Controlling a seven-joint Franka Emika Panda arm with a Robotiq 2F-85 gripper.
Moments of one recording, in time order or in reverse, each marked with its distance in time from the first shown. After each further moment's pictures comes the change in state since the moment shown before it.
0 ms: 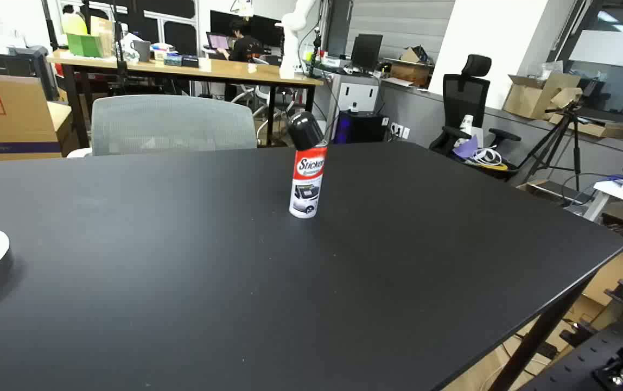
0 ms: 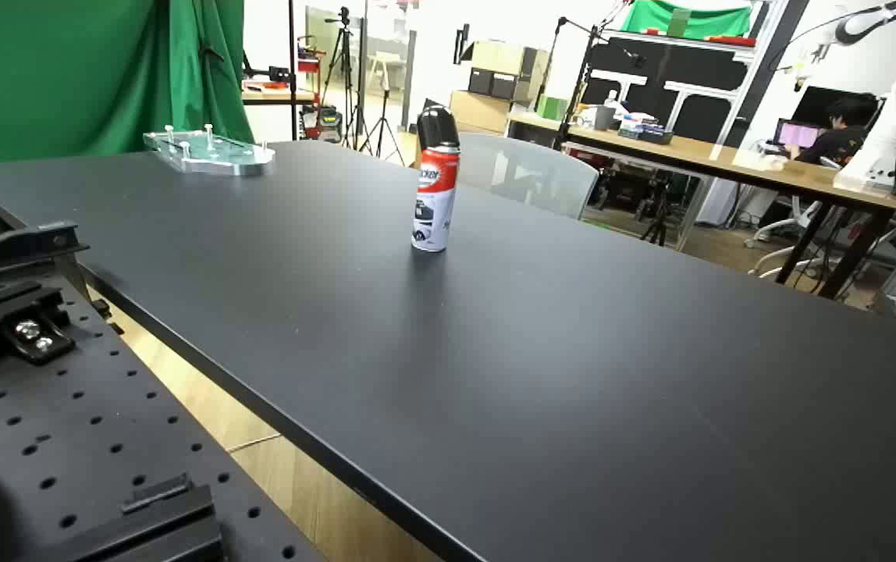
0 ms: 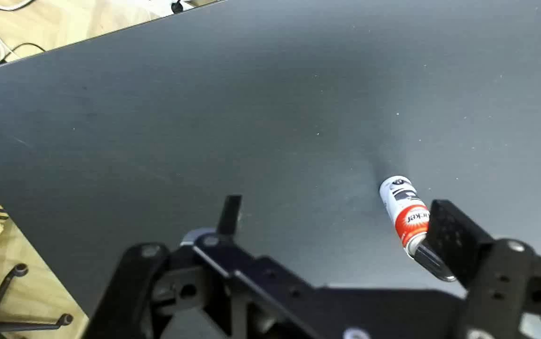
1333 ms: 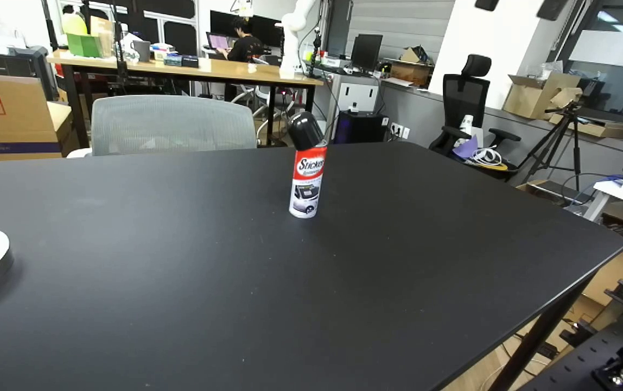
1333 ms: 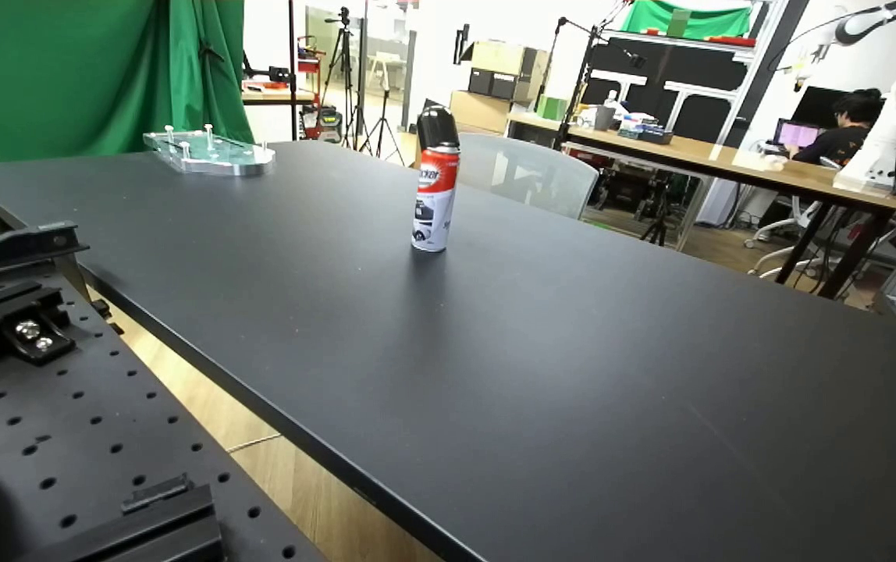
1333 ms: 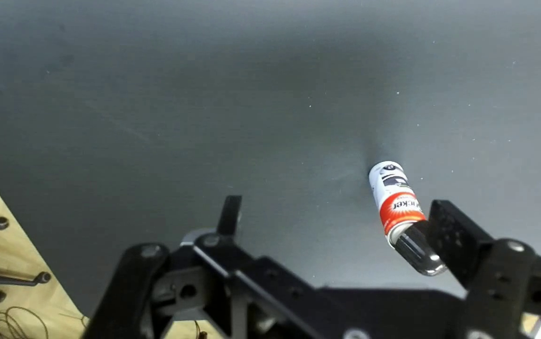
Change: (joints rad) arm 0.041 0.133 0.058 0.001 -0.007 0.174 -0.014
